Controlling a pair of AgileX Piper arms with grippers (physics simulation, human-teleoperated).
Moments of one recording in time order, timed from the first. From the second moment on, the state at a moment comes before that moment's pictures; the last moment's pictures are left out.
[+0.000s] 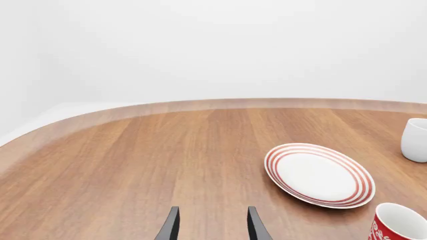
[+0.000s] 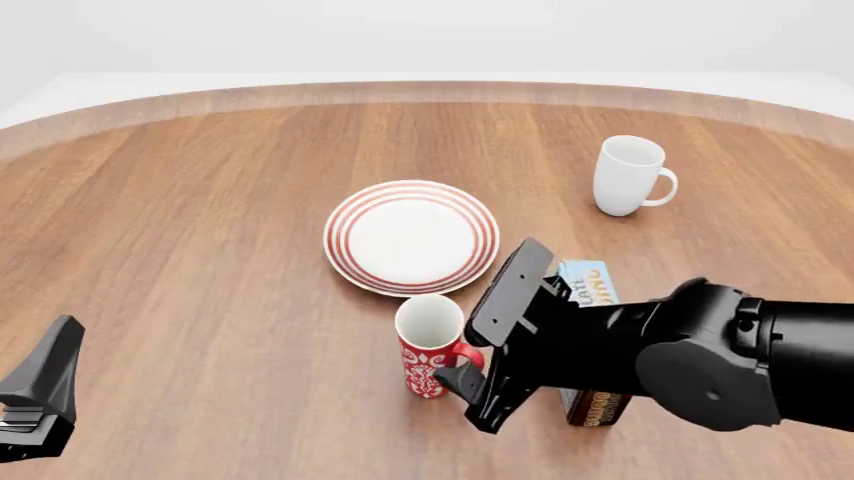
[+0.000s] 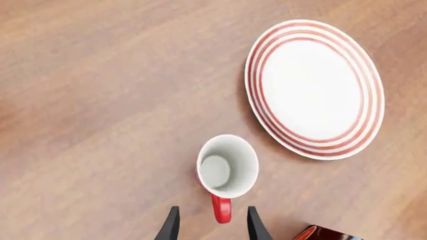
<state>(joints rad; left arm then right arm) 0.00 0.00 0.00 0.00 0.00 0.84 1.34 -0.65 0.15 -0.21</state>
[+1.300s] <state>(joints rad) 0.00 0.00 0.00 0.00 0.00 0.83 1.45 -0.62 0.05 -0.18</state>
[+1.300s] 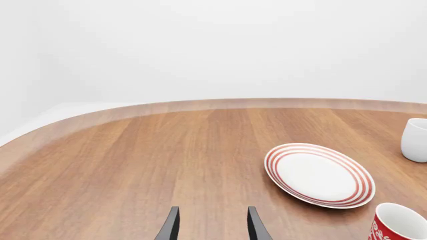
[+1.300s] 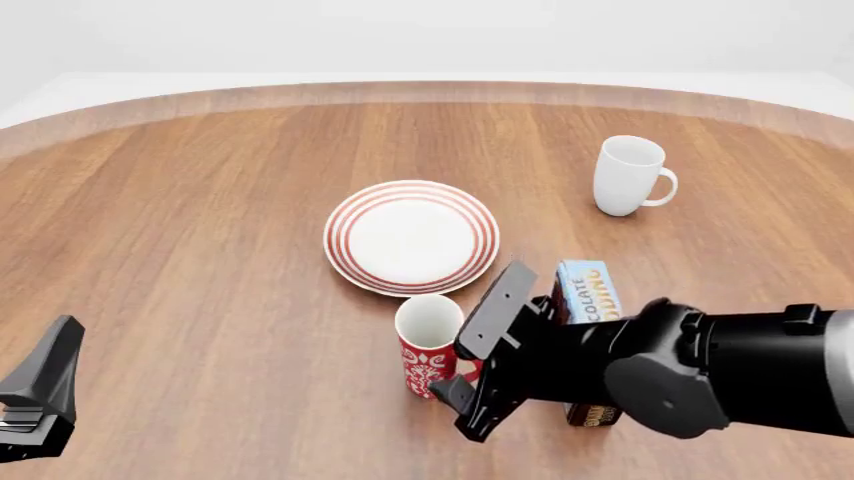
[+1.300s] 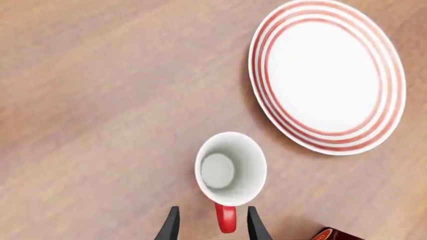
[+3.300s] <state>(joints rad) 0.00 0.00 0.00 0.00 0.00 0.79 1.35 -0.63 0.11 -0.24</state>
